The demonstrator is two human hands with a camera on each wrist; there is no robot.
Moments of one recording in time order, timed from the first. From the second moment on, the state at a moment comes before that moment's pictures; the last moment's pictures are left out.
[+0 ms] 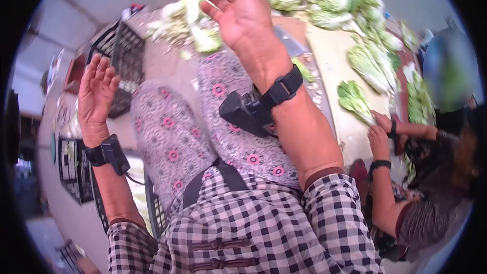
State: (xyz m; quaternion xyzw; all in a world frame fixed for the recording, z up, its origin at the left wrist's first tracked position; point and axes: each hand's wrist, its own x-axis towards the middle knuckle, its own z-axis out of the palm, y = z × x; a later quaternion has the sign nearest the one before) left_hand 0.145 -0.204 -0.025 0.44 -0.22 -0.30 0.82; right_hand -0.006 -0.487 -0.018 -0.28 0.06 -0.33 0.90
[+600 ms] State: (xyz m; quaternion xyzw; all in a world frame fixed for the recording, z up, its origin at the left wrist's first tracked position) left_hand -0.037 0.267 -0.229 0.90 0.32 0.17 0.23; right_hand 0.031 -0.311 -0.042 -0.55 -0.03 0.13 0.82
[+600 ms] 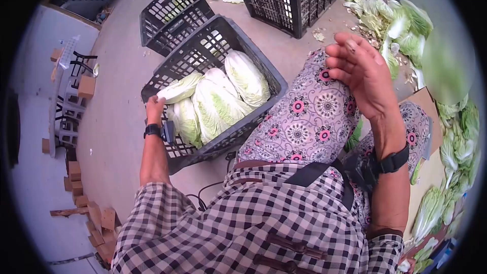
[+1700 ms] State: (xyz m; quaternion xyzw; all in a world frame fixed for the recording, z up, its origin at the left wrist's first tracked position) left_hand 0.000 0.197 -0.233 0.46 0.43 0.24 0.74; right_hand 0.024 -0.350 -0.051 -0.54 -0.02 0.13 0.83
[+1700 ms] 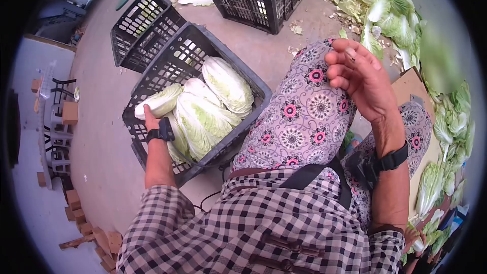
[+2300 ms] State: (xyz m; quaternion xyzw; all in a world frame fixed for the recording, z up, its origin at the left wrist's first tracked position) left_hand 0.047 -0.038 0.002 0.67 -0.13 0.12 0.72; right_hand 0.002 -0.367 -0.037 -0.63 -0.10 -0.03 0.77
